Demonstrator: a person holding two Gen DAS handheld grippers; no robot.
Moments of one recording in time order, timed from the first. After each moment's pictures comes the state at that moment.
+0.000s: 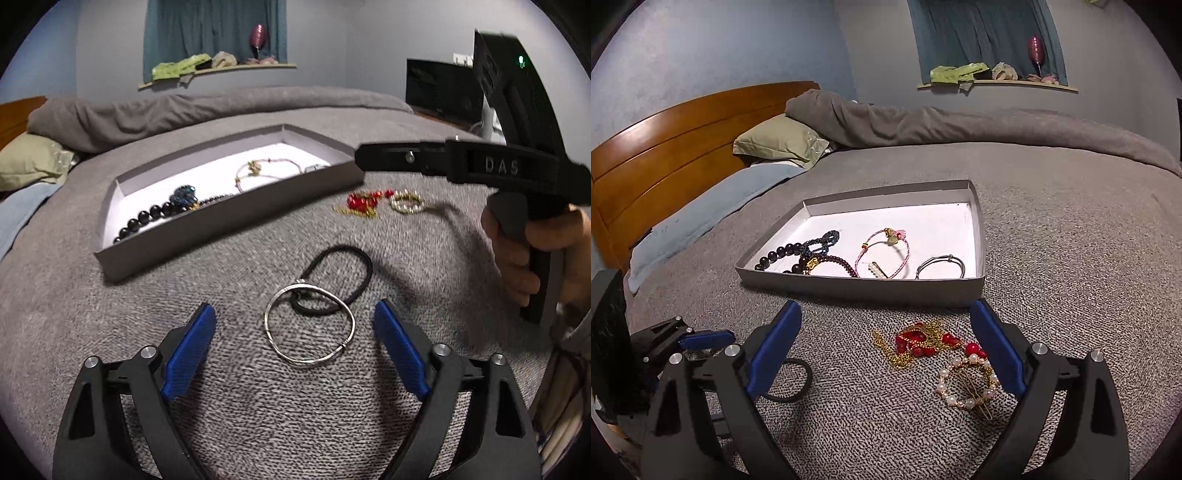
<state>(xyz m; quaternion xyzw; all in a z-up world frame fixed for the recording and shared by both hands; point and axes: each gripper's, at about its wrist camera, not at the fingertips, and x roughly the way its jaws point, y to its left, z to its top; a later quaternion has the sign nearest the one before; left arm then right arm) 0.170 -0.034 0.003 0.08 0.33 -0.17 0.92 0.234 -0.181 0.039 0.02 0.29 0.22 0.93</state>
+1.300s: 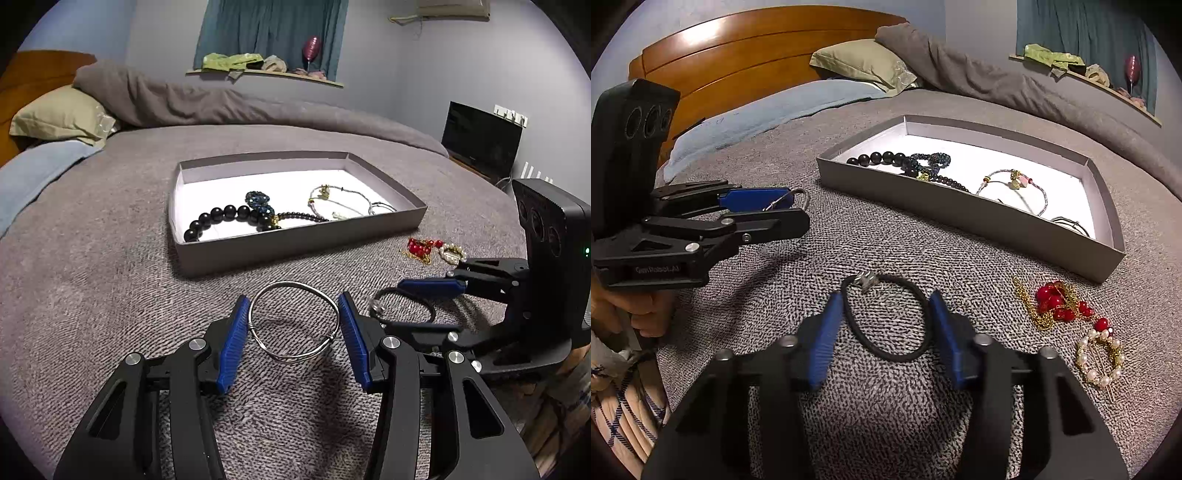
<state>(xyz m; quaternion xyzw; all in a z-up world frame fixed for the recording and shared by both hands) 0.181 0.033 0.023 -0.02 0.32 -0.12 0.94 0.207 -0.100 0.000 -0.11 0.36 0.34 0.86</state>
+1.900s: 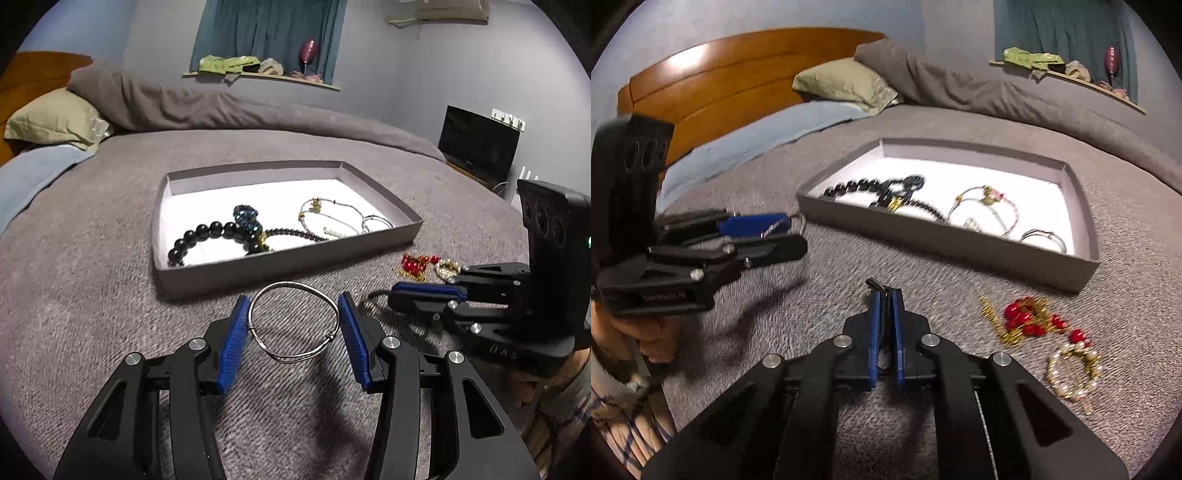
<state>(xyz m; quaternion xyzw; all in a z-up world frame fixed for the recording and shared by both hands) 0.200 0.021 0.030 -0.03 0.31 -0.13 0.94 0.220 -0.119 0.017 -0.07 0.34 0.32 0.88</state>
